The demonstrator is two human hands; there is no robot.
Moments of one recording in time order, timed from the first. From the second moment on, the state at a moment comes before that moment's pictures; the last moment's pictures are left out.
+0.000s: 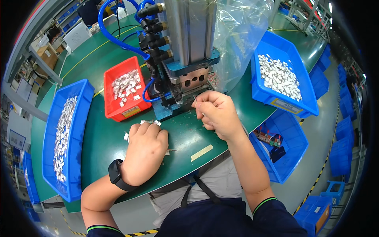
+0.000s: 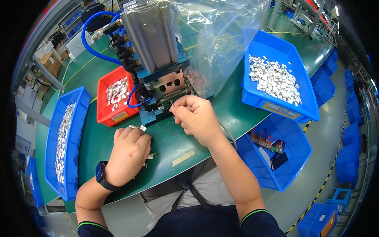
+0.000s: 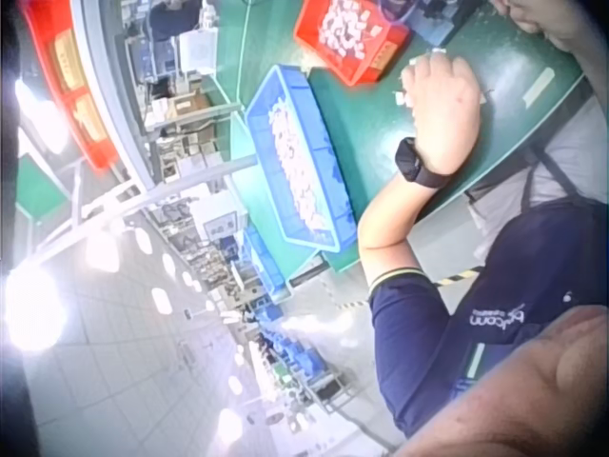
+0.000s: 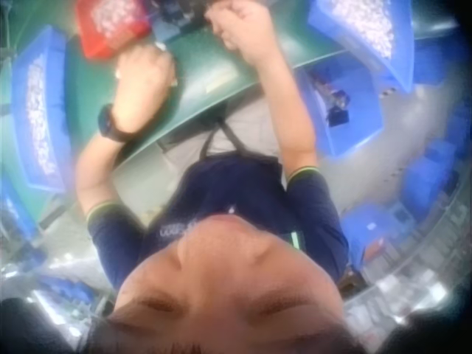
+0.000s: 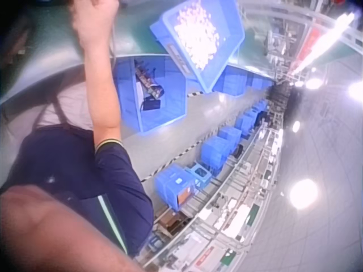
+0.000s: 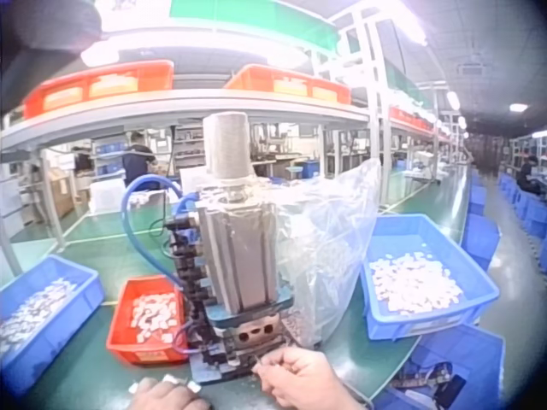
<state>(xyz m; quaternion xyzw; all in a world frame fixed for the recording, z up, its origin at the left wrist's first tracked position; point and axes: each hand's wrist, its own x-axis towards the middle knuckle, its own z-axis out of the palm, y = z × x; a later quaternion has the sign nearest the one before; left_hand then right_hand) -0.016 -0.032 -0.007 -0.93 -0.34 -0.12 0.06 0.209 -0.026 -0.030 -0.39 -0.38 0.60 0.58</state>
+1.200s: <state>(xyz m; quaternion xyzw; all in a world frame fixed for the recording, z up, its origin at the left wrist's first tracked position) -0.023 -0.029 -0.033 -0.89 -0.37 -0.27 0.06 0.209 -0.023 -0.052 -0.47 -0.43 0.56 0.53</state>
